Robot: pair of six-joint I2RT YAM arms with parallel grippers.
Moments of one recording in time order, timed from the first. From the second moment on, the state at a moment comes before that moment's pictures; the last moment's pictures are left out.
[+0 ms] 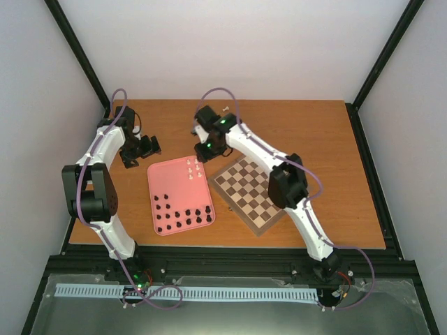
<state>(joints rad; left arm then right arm) 0.07 1.78 1.44 -0.99 0.19 -0.40 0.72 2.36 2.31 -1.10 -0.19 0.11</state>
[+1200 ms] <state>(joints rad) 0.07 1.76 1.41 -0.98 0.21 -0.40 0.83 2.53 2.33 -1.09 -0.15 0.09</state>
